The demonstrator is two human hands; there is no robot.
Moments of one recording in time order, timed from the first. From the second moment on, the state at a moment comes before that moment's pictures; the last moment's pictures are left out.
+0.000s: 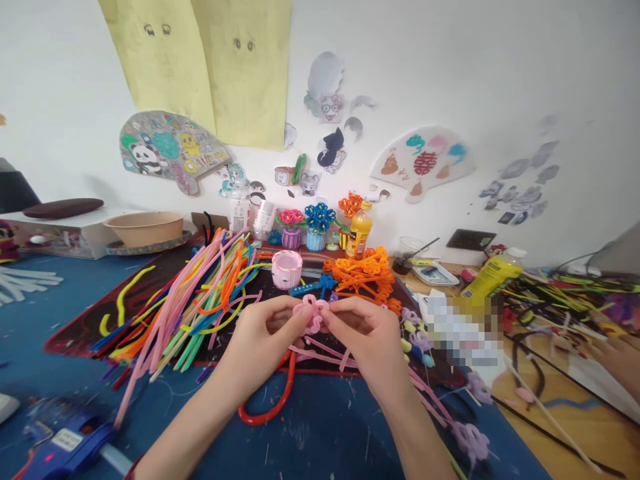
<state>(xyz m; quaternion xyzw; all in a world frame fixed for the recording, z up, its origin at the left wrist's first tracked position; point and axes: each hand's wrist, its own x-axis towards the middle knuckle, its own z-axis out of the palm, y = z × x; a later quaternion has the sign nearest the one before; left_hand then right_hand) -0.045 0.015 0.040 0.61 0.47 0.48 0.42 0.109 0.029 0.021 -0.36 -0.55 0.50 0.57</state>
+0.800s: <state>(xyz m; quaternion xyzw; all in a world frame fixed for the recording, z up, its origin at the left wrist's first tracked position) -0.041 0.011 0.030 0.78 0.45 0.43 0.09 0.121 0.033 0.022 -0.40 -0.64 0.50 0.42</state>
